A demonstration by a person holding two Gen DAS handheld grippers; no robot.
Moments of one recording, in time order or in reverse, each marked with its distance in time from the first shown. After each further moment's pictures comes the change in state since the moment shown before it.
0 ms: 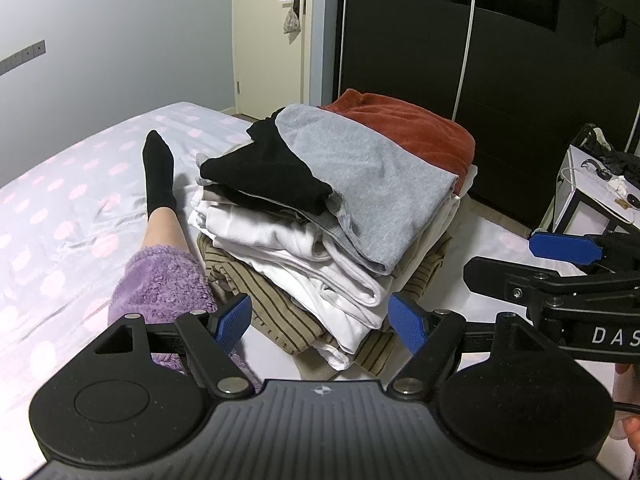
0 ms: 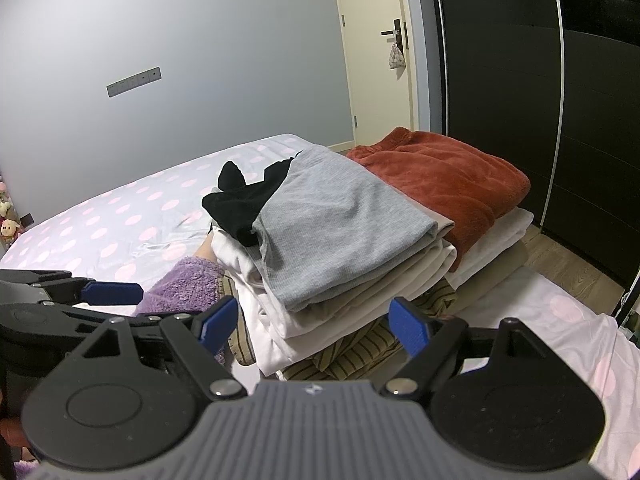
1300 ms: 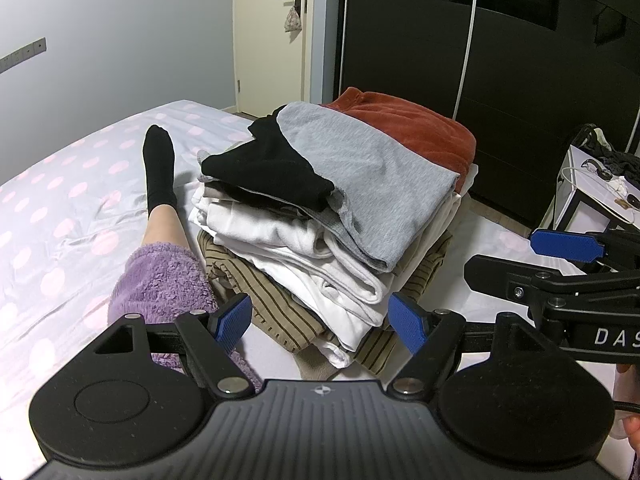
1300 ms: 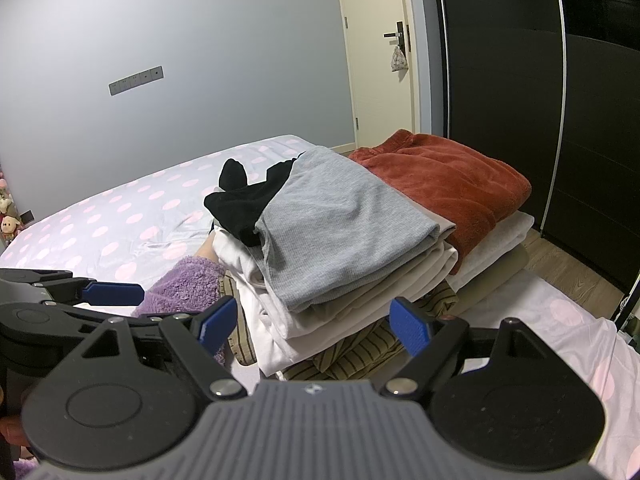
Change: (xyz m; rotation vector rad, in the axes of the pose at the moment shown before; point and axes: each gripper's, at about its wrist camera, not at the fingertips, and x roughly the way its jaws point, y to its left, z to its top) left arm 0.000 0.002 -0.004 -0.005 0.004 -0.004; right arm 0.000 0.002 -0.001 -0.014 -0.004 0.000
